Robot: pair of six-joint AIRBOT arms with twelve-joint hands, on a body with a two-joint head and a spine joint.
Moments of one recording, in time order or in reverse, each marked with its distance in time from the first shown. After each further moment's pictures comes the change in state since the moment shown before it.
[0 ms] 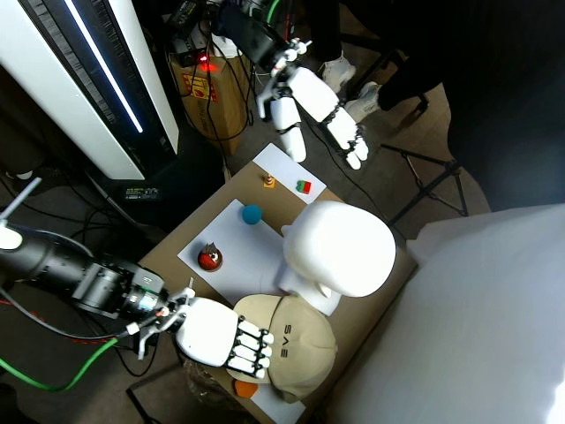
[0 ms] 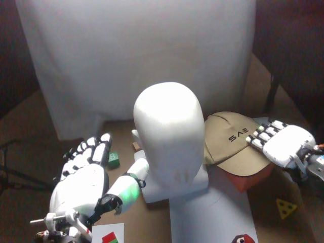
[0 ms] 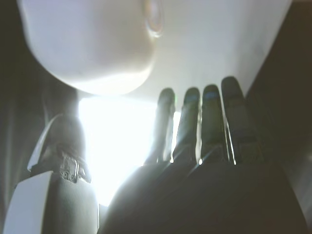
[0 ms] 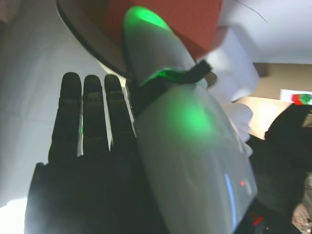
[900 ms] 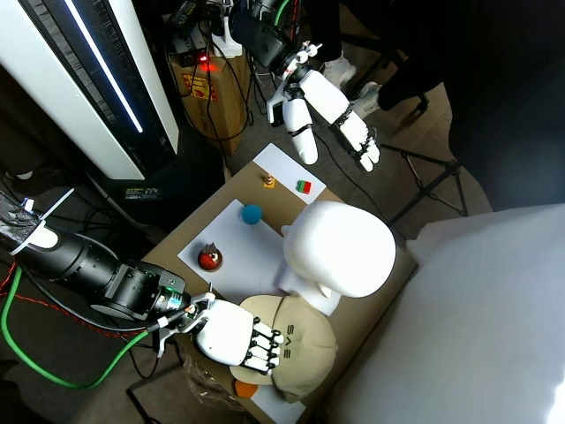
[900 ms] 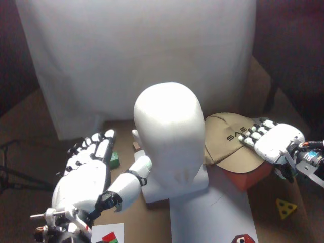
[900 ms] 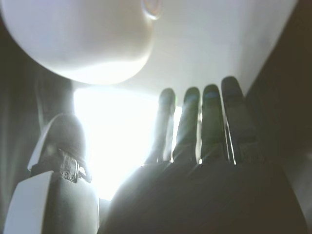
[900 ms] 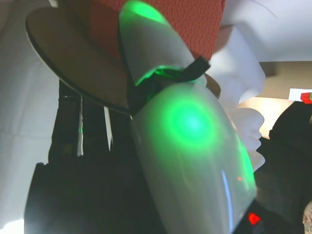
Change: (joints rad) left arm 0.006 0.015 0.007 0.058 0.048 -0.026; right arm 0.019 -0.091 0.154 -0.194 -0.043 0.211
